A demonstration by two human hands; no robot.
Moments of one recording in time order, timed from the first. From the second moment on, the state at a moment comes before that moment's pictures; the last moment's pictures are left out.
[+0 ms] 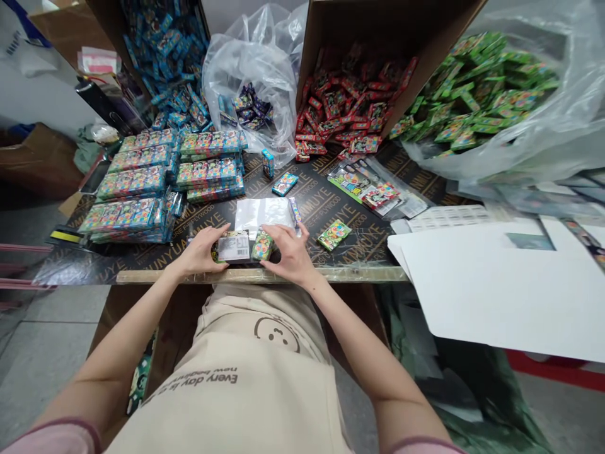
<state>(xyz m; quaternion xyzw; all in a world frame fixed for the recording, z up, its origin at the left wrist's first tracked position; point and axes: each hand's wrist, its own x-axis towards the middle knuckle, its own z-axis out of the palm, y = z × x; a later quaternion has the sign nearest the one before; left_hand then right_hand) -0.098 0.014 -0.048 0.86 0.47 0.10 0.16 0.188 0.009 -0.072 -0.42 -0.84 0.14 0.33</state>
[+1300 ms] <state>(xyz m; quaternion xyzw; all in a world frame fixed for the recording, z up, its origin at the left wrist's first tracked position) -0.001 0.030 0.026 0.57 0.45 0.59 0.36 0.159 0.050 0.008 -0.40 -0.42 0.57 0.59</state>
